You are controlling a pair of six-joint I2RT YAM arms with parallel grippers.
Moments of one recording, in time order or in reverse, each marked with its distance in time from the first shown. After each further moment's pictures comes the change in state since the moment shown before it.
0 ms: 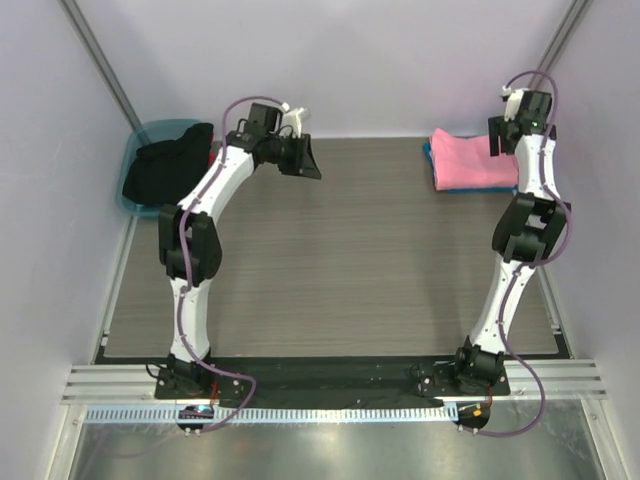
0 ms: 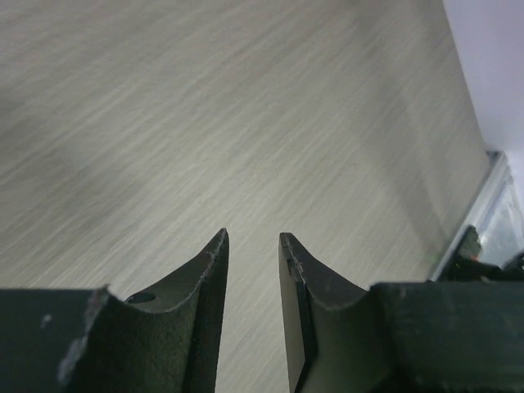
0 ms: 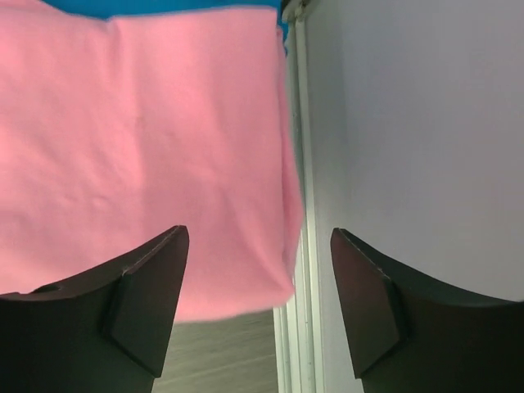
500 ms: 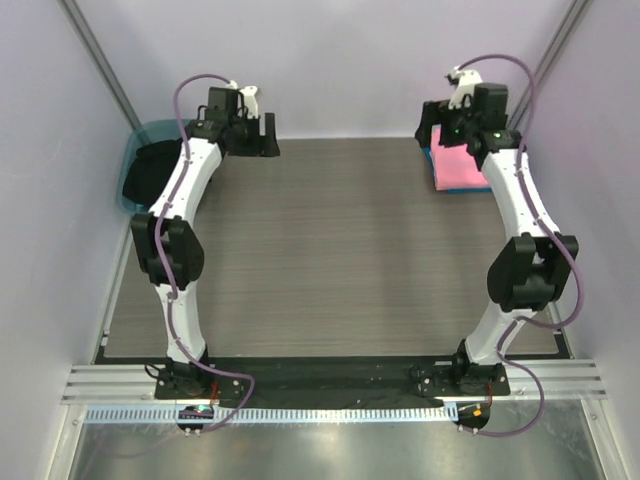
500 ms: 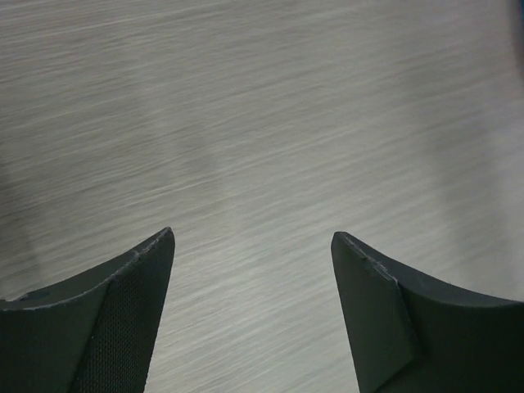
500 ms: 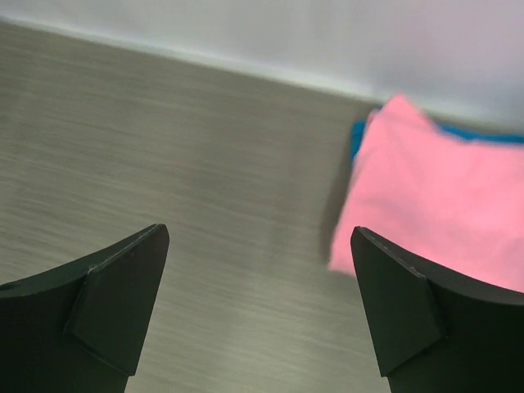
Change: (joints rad) left arm 0.126 -0.113 0.039 -0.073 -0.412 0.066; right arm 0.274 -0.648 -0.547 0.206 -0.328 0.265
